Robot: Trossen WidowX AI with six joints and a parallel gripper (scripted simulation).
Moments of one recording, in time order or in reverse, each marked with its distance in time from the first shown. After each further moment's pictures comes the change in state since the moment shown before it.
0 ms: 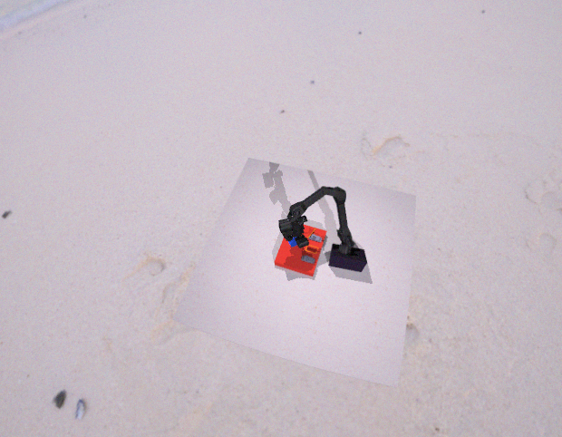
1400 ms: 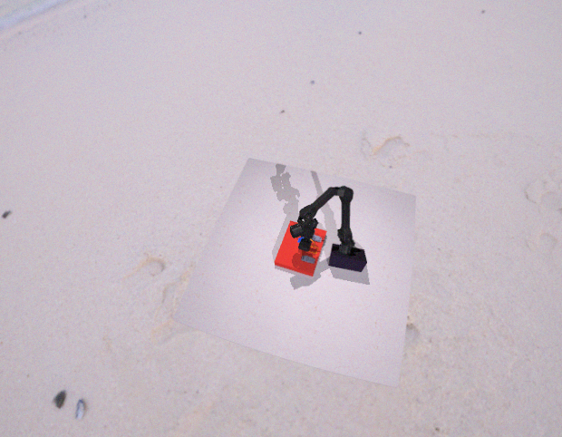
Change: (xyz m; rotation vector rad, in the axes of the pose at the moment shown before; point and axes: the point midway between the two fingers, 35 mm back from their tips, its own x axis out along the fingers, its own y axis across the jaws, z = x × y) arm 0.001 0.040 -0.046 0.699 0.004 -0.010
